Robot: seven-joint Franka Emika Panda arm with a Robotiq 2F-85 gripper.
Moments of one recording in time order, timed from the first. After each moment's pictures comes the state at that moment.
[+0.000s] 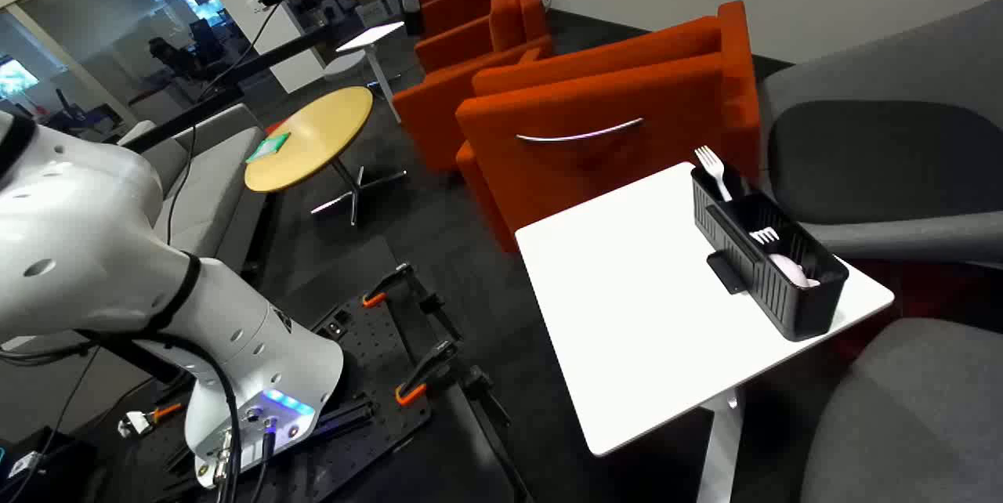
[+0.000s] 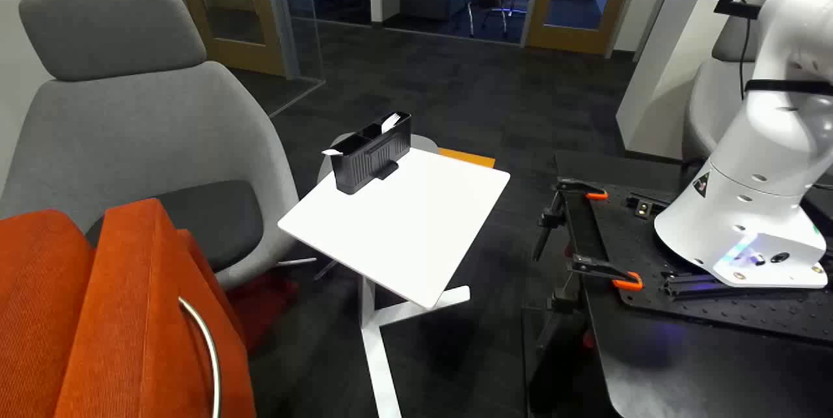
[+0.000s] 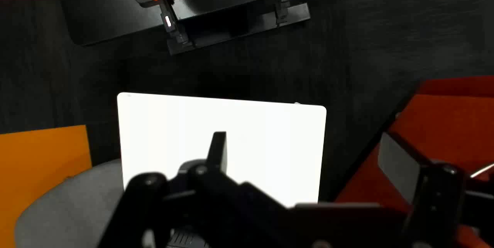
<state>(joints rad) -0.03 -0.29 0.03 -2.17 0.07 1.63 0.24</state>
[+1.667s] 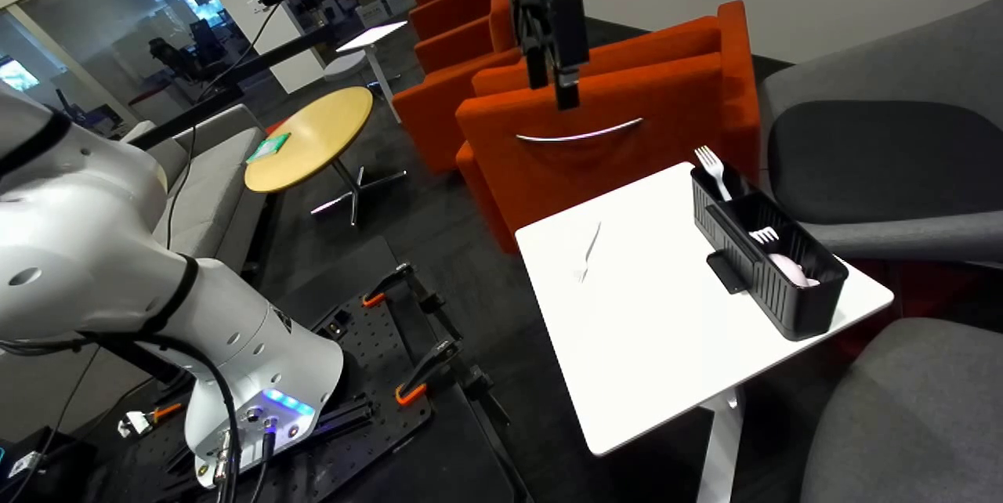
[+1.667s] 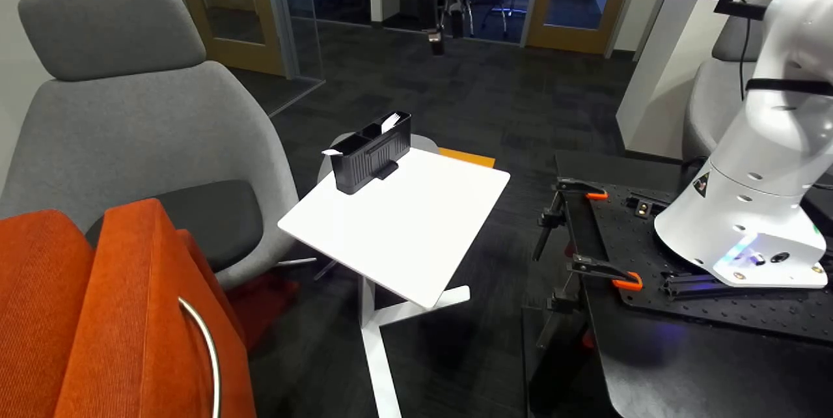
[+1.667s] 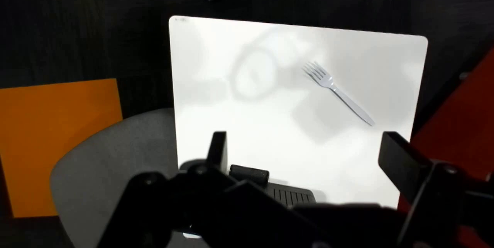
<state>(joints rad) -0.12 -0.02 -0.13 -2.15 -0.08 1.95 0.04</state>
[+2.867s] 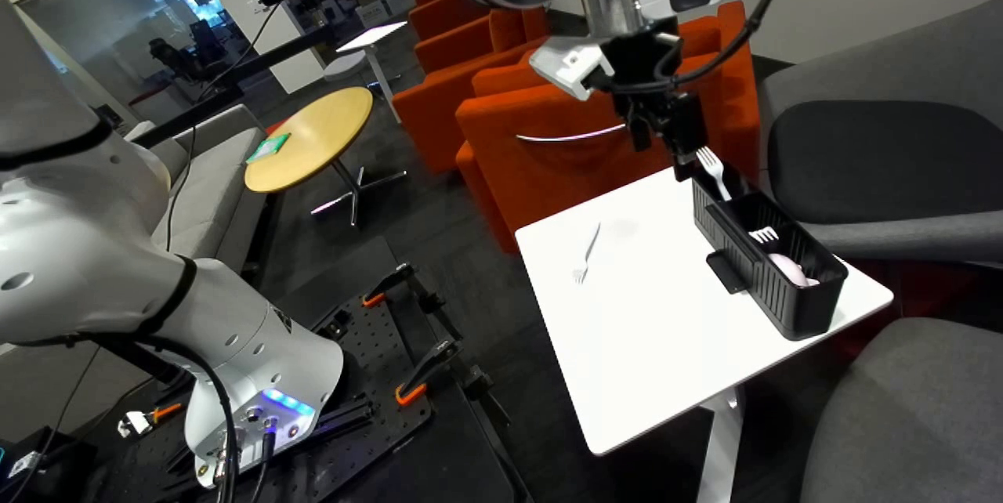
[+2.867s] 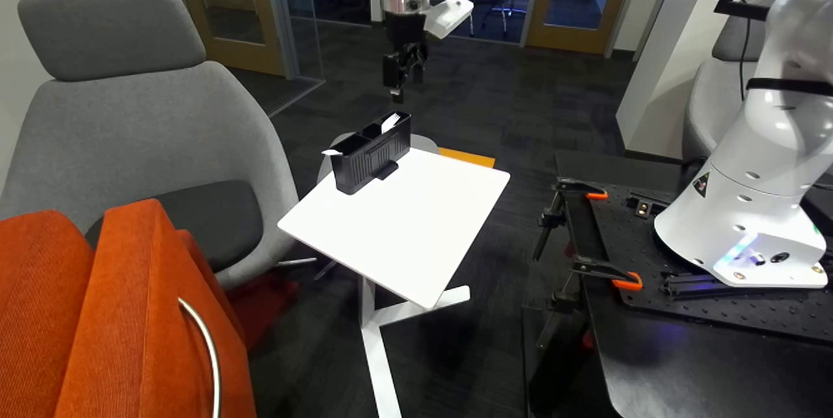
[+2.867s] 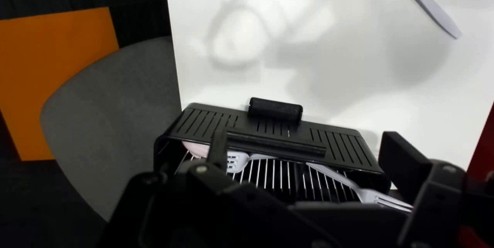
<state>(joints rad) -0.16 0.29 -0.15 -2.12 -0.10 2.42 0.02</state>
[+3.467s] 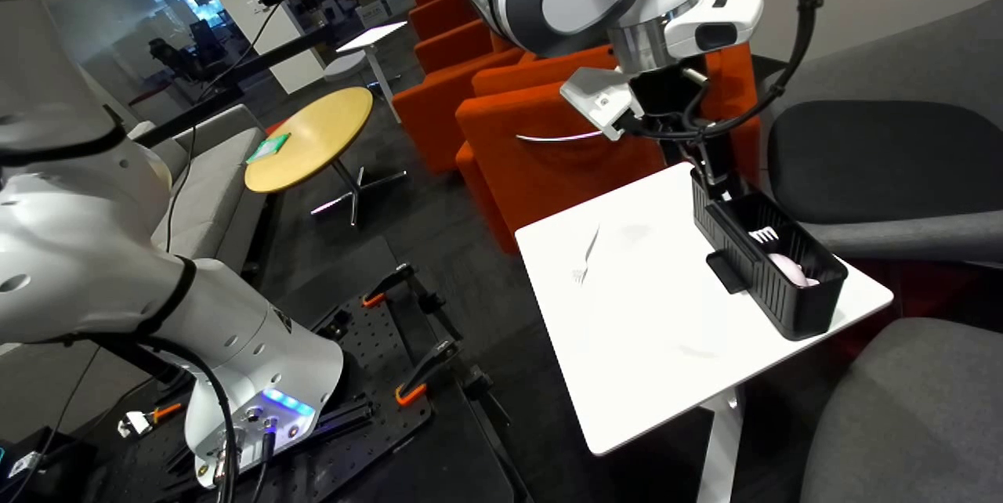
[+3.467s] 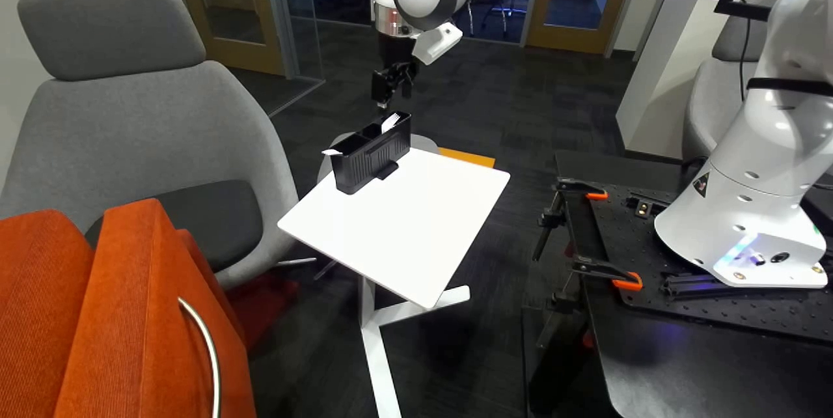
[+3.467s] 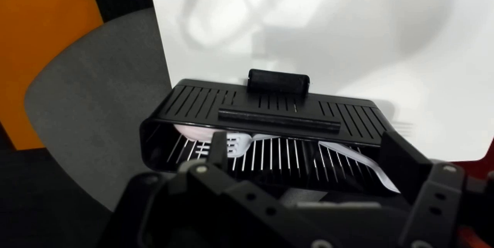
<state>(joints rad) -0.18 0.40 -0.15 -2.09 -0.05 2.59 0.02</state>
